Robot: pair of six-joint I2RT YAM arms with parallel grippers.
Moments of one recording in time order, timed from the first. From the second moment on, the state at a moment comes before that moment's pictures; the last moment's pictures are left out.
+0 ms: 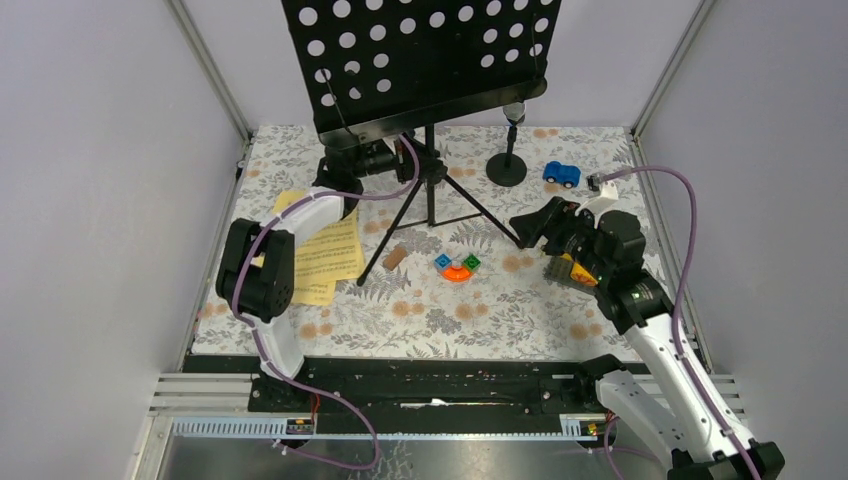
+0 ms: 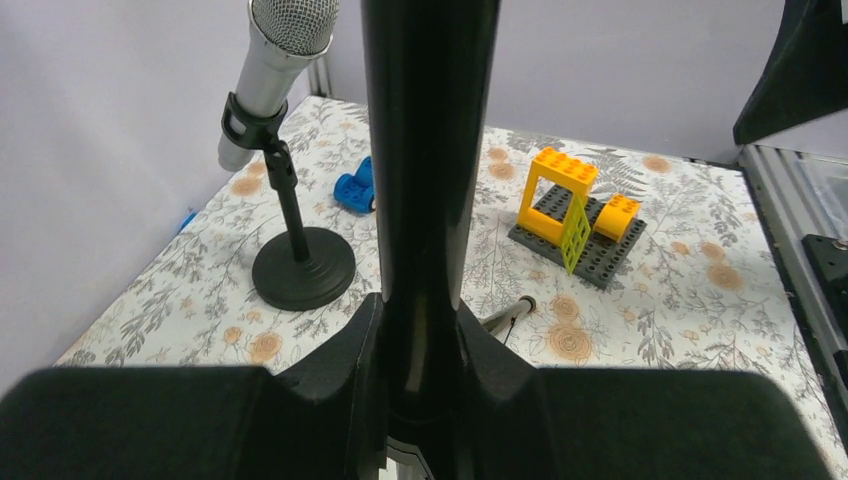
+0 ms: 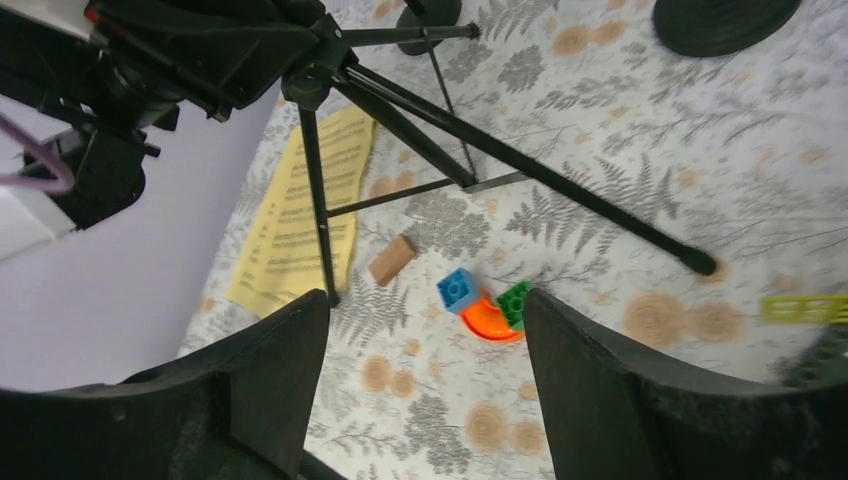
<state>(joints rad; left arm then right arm) -0.32 1.84 1.29 0.69 1.02 -0.15 0.30 0.74 0.78 -0.29 -0.21 0.53</state>
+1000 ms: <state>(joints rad) -0.44 1.67 1.13 0.58 0.73 -0.02 0.61 1.37 0.62 0.73 0.07 1.41</state>
